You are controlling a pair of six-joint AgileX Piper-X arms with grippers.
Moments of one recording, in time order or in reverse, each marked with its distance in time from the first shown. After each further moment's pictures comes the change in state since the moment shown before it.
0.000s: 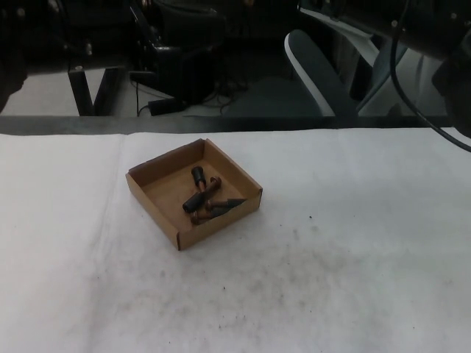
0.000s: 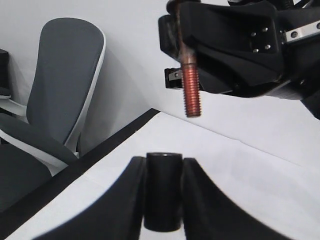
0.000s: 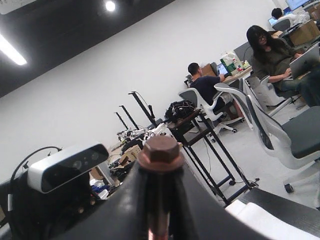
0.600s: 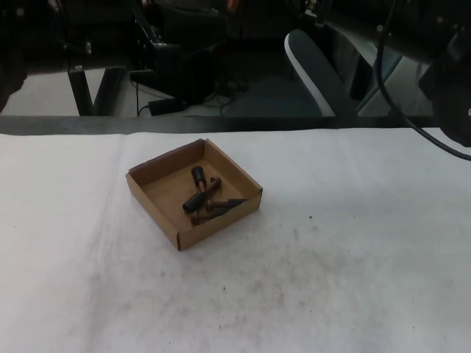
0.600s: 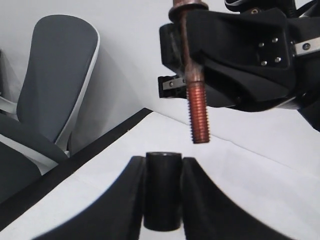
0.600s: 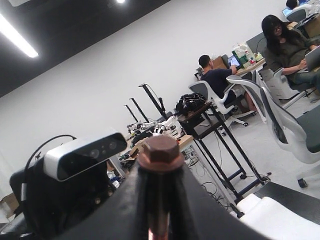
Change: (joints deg) left arm 0.0 0.0 0.0 -0.2 1.2 -2.2; right arm 2.4 0.0 0.0 0.0 -0.3 0.0
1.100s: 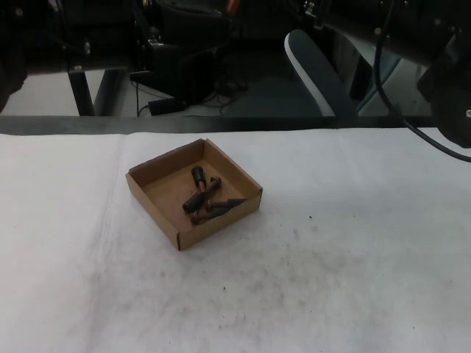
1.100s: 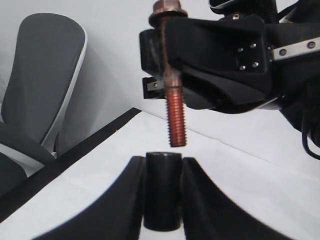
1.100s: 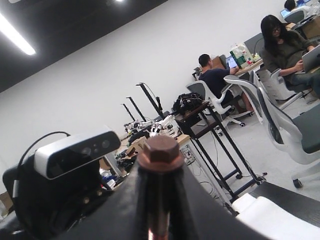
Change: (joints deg) left arm 0.0 0.0 0.0 0.0 2.3 -0.3; right arm 0.0 0.4 0.0 0.0 0.0 -1.1
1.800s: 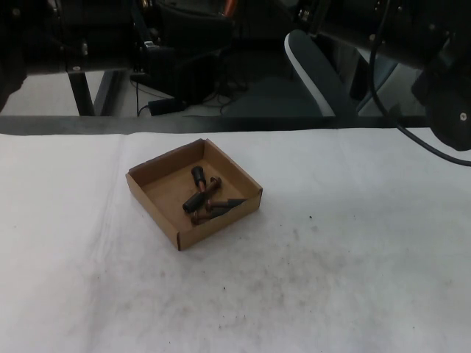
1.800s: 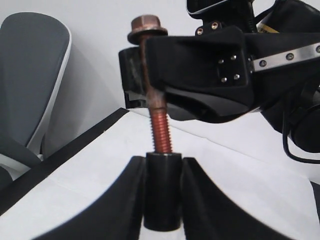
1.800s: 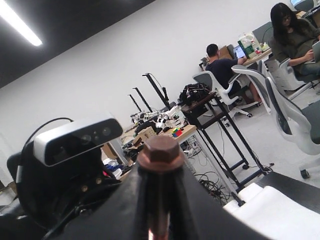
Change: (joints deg) left arm 0.0 0.0 0.0 -0.1 2.8 0.0; right arm 0.7 0.7 0.0 0.0 -2.1 -0.1
